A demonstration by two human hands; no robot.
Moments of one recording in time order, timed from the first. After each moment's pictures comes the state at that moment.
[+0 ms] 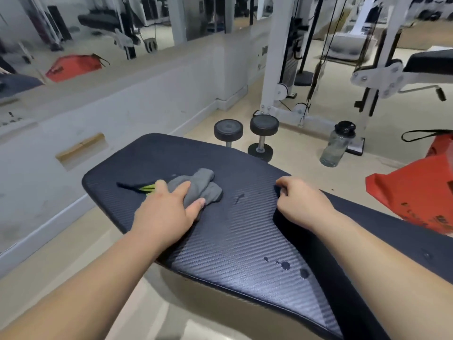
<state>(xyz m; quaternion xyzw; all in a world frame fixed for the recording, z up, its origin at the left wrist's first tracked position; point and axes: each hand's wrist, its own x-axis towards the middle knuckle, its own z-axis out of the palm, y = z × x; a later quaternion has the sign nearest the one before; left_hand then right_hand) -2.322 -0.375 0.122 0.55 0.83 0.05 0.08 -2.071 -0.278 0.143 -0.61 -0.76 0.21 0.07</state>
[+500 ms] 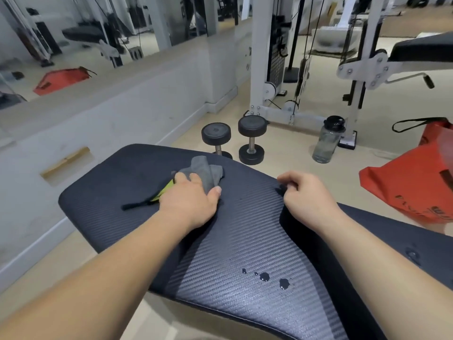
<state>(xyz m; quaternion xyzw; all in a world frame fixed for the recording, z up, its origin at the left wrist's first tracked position) -2.259 -0.292 0.126 0.57 0.82 -0.04 0.07 -2.023 -0.258 0.134 -0.64 -0.67 0.32 0.22</state>
